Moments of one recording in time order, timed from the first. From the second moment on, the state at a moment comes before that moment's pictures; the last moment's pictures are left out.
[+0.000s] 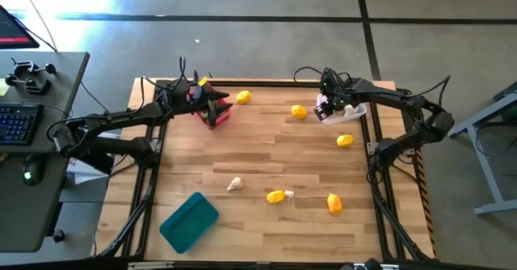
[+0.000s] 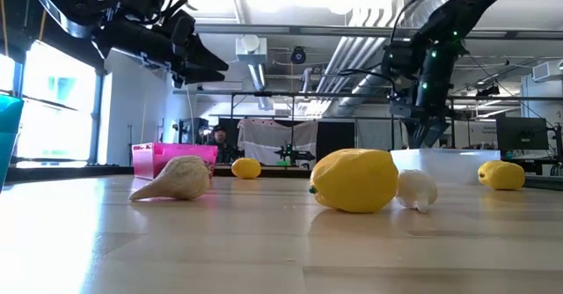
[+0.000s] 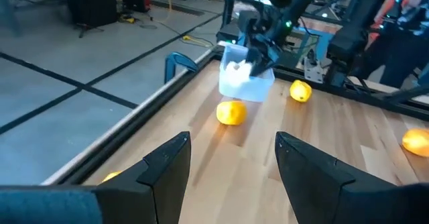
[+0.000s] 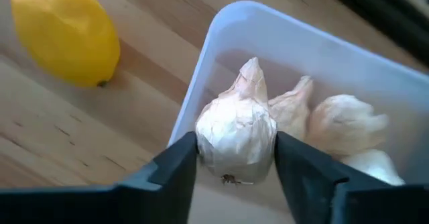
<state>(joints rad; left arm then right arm) 0.61 1.11 0.52 0.35 0.28 -0.05 -0.77 1.43 0.88 -0.70 0.14 0.17</state>
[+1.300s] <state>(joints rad) -0.16 1.25 0.81 -0.28 0.05 -0.15 -0.21 1.29 0.93 -0.52 0.35 0.18</state>
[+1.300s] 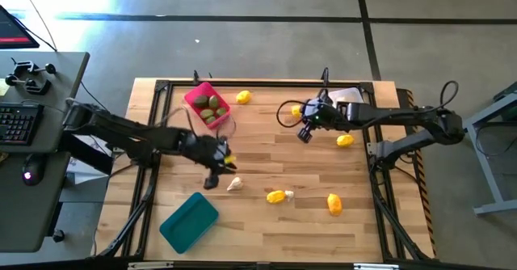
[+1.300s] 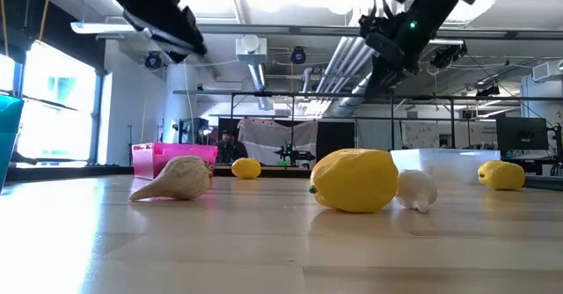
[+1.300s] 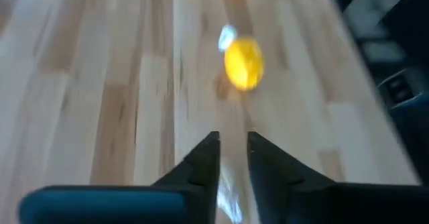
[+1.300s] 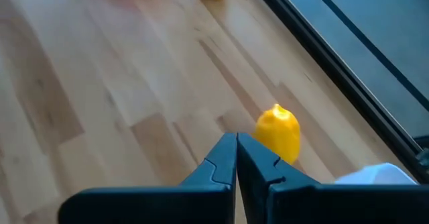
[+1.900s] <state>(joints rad) -0.26 1.57 0.92 -0.47 -0.11 -0.48 -0.11 1.29 0.93 -0.50 0.42 0.16</state>
